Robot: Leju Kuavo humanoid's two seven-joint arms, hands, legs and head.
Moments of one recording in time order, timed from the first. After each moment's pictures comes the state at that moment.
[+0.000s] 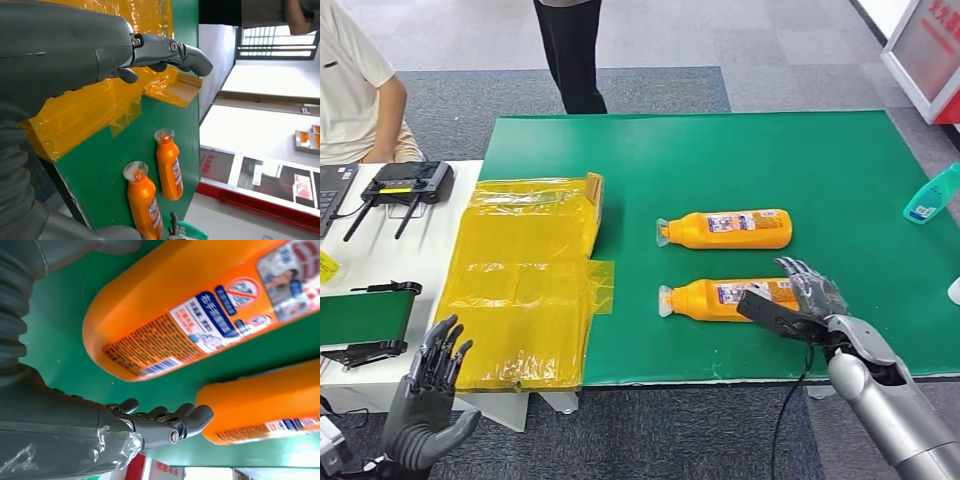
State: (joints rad) left arm 0.38 -0.11 0.16 -1.81 0.00 -0.49 -0.49; right arm -0.28 -0.41 0.31 -1.32 0.83 0.10 -0.10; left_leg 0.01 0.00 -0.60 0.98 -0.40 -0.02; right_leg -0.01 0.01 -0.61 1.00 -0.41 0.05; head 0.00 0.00
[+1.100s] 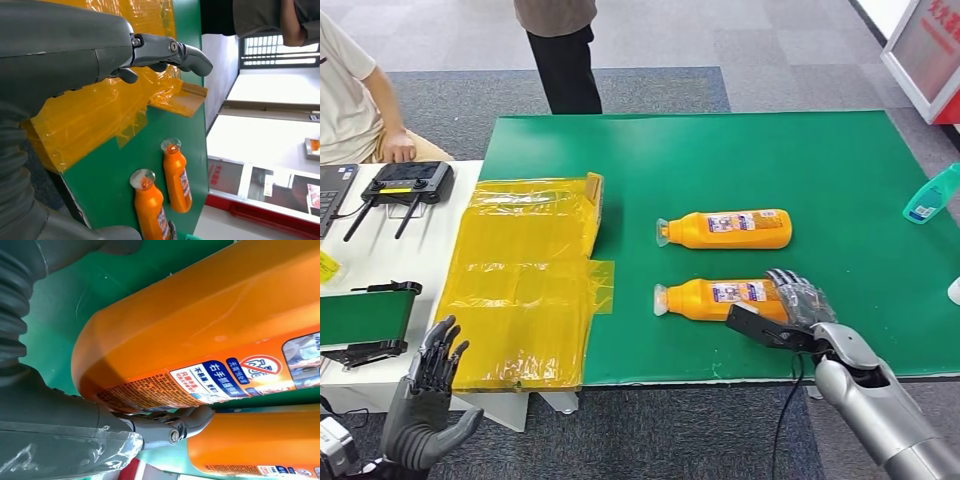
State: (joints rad) left arm 0.38 -0.11 0.15 -1.82 -0.05 -0.44 -0.50; right arm -0.31 -0.39 0.39 -1.22 0.88 0.06 -0.11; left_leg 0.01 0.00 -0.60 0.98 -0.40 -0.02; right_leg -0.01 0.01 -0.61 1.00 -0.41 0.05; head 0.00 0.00
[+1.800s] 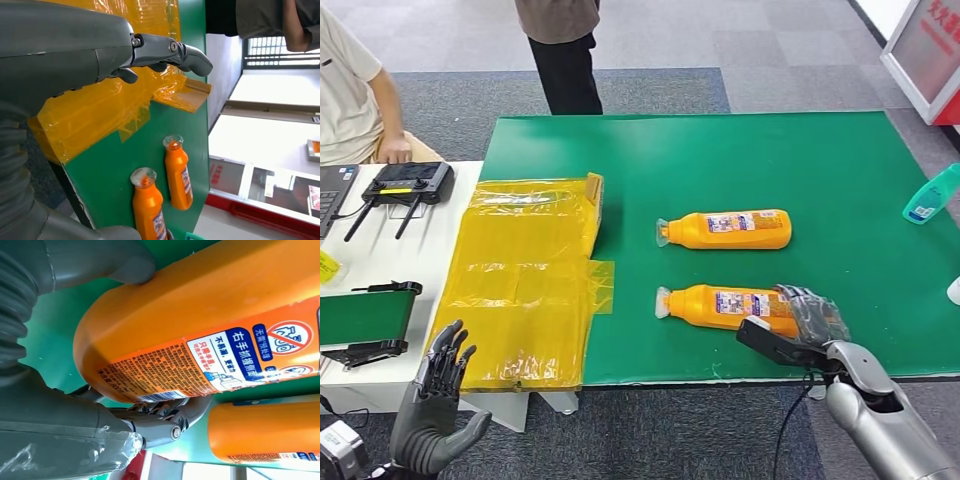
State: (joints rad) left arm 0.40 -0.14 0.14 -1.82 -0.07 -0.42 -0.50; right arm -0.19 -0.41 0.32 -1.29 0.90 0.01 -0.15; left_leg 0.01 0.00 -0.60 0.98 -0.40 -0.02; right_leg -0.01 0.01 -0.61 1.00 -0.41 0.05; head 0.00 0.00
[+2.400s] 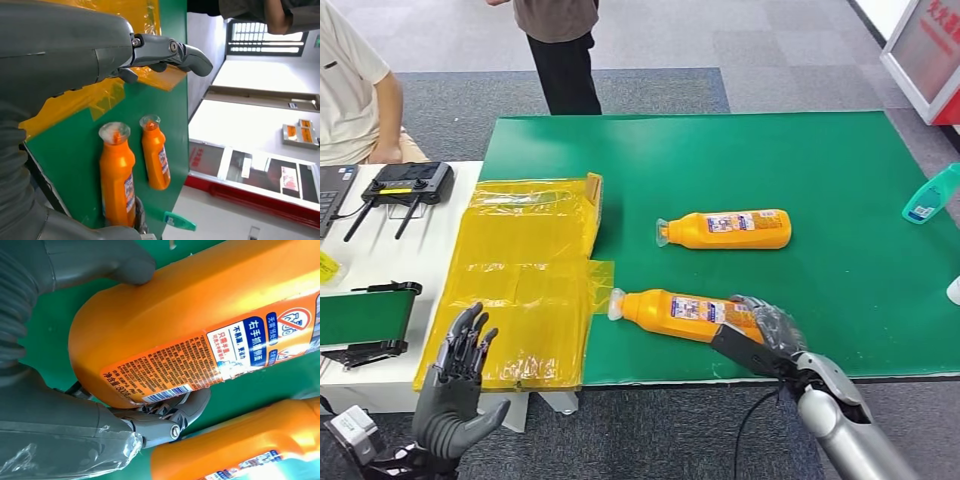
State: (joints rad) left arm 0.35 -0.13 0.01 -1.82 -0.02 -0.36 -0.49; right arm -0.14 -0.29 0.30 -1.35 0.70 0.03 -0.26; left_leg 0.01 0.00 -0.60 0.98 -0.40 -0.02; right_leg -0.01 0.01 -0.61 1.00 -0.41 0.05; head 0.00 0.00
